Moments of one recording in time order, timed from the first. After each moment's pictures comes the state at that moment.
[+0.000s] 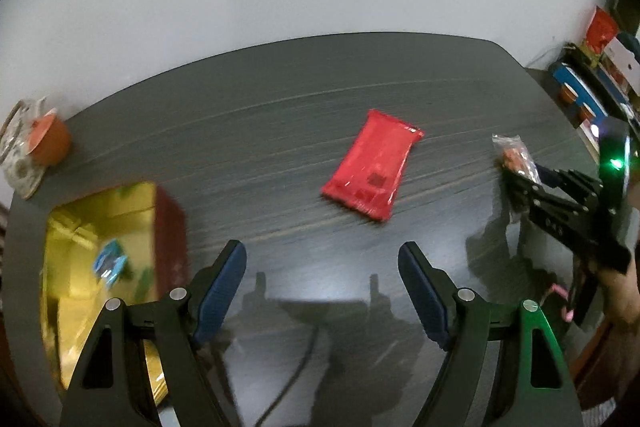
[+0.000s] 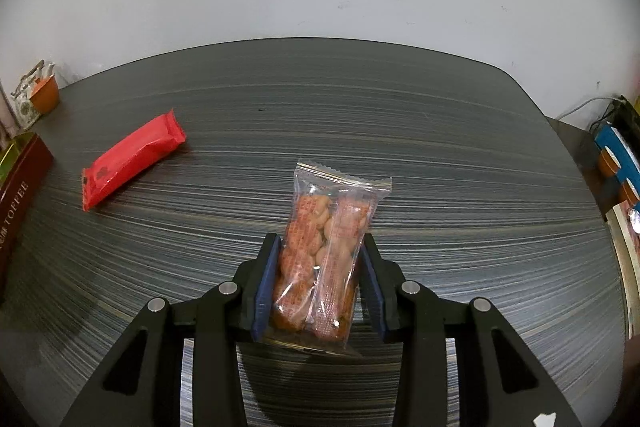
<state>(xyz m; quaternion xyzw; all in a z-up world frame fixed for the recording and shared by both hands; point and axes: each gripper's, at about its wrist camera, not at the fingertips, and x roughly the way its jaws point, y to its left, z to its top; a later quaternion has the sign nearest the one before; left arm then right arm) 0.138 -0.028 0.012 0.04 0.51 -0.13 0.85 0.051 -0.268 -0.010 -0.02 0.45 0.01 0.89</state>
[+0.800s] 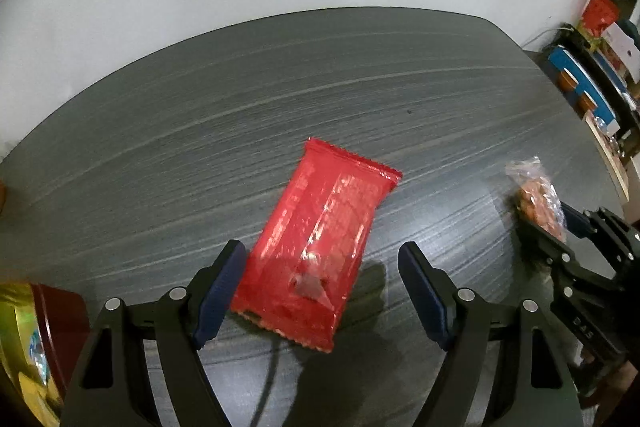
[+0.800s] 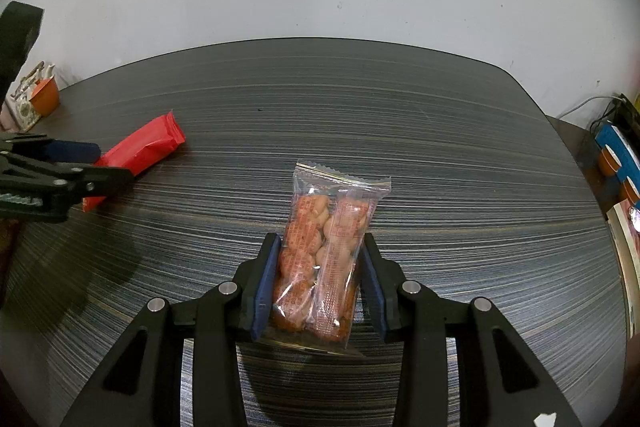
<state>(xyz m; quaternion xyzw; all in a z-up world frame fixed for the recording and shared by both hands) 0.214 -0.099 -0.037 0.05 0.53 -0.17 0.83 0.055 -0.284 -0.016 -0.02 0.45 0.01 0.89</state>
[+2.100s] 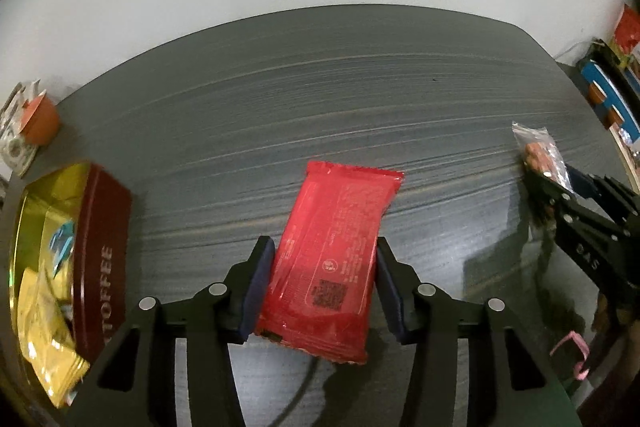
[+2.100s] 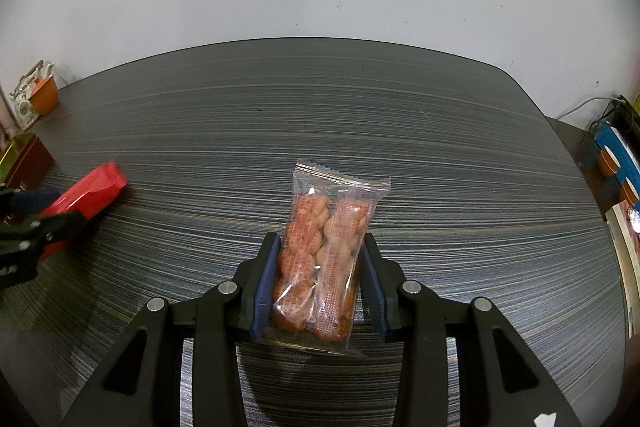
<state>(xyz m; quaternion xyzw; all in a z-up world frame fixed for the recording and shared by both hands) 0.153 -0.106 -0.032 0.04 0.52 -0.08 0.85 0.055 -0.284 -0.017 -0.02 0.45 0.01 0.89</state>
